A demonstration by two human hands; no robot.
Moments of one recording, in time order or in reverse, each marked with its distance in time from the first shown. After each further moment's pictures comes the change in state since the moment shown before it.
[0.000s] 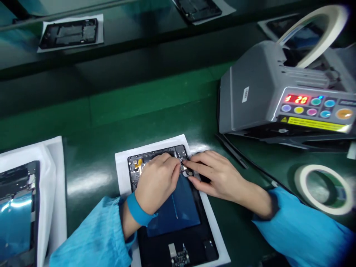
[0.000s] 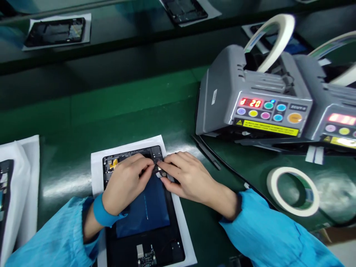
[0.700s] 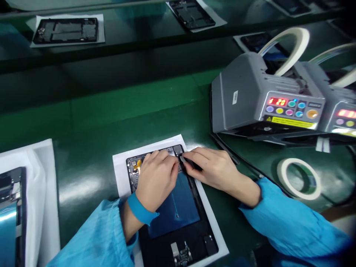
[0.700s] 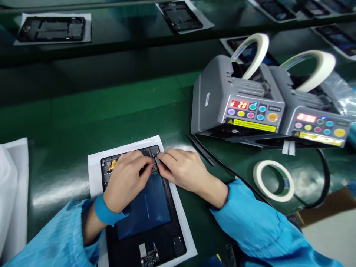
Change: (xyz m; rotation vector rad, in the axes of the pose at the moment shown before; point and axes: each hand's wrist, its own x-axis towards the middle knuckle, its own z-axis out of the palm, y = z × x) left_hand 0.000 -0.007 0.001 0.083 0.022 0.023; right_hand 0.020 -0.009 -0.002 -0.340 0.071 0.044
